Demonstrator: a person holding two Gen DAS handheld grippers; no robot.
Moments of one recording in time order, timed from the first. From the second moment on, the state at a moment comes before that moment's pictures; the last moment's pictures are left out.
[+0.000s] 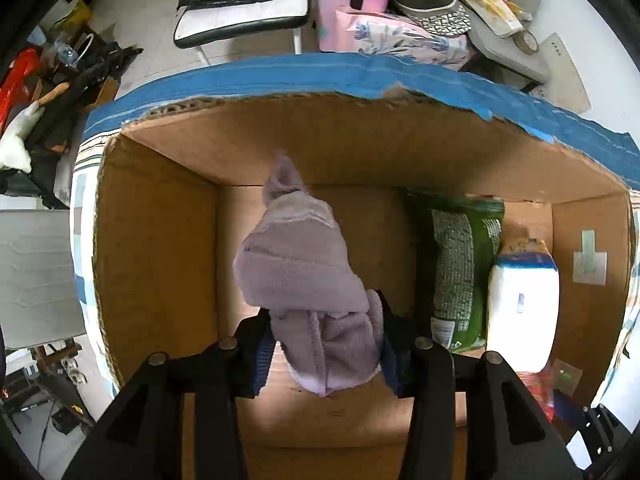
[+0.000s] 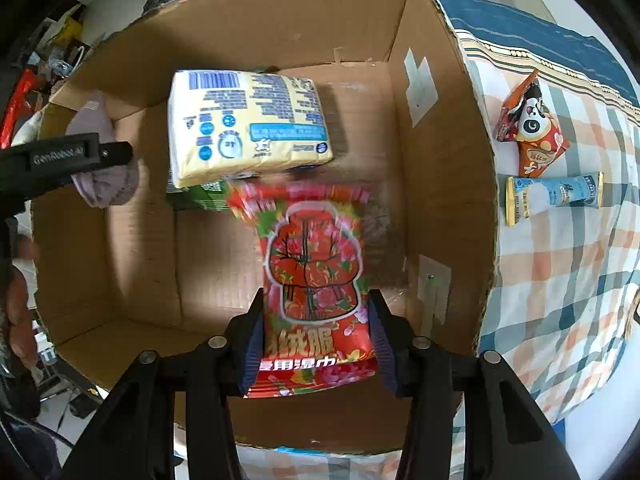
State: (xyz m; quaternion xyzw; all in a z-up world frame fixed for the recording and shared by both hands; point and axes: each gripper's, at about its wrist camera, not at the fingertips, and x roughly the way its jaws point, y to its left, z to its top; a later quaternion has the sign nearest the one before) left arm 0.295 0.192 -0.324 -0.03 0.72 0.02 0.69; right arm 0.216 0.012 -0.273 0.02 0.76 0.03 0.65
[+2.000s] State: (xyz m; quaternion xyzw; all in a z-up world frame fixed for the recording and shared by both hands) left arm 0.170 0.066 -0.126 -0.02 0.57 0.04 0.82; right arm 0.177 -0.168 -0.133 0.17 0.65 0.02 0.74
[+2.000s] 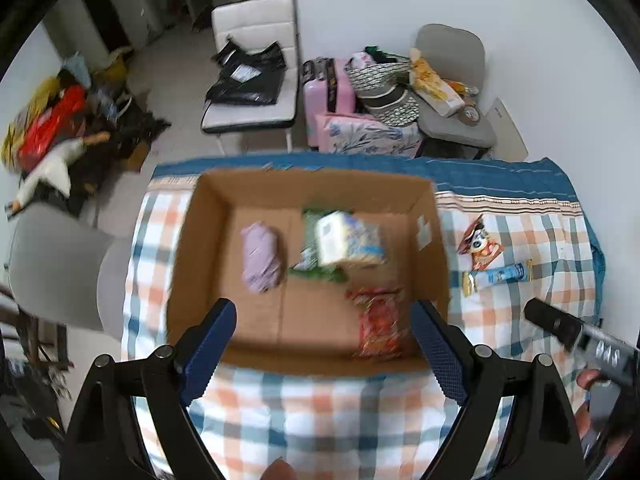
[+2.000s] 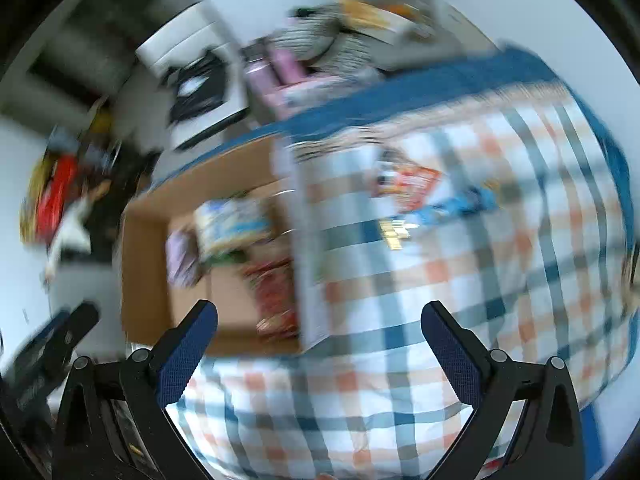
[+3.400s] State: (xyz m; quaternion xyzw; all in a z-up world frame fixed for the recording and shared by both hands) left arm 0.353 -0.194 -0.398 0.04 0.77 -0.08 0.63; right arm 0.258 -0.358 -0.390 0.29 0.76 -0.08 0.58
